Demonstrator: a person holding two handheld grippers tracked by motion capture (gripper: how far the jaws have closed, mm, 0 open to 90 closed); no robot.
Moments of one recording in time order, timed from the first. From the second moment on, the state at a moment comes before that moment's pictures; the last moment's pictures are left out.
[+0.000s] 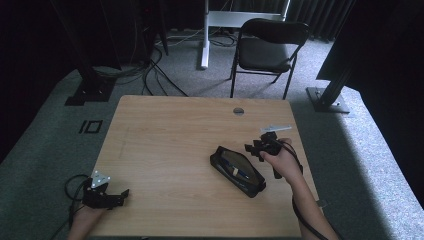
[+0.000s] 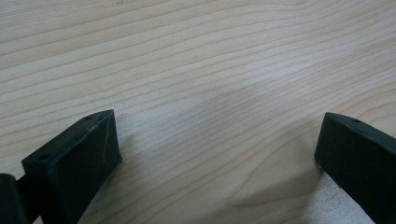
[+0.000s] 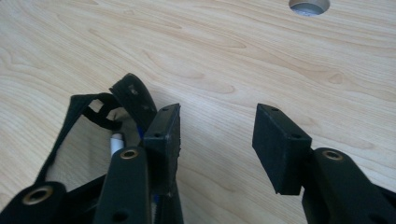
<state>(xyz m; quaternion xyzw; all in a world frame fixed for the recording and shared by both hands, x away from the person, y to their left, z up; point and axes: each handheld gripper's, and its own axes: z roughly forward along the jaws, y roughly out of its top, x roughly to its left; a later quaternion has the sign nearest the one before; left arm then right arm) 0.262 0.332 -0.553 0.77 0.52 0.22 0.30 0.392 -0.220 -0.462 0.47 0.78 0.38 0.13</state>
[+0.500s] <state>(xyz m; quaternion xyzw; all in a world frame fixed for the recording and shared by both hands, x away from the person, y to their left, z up) 0.262 0.332 -0.553 0.77 0.52 0.22 0.30 0.395 -0.229 -0.475 0.48 0.77 0.38 0.15</state>
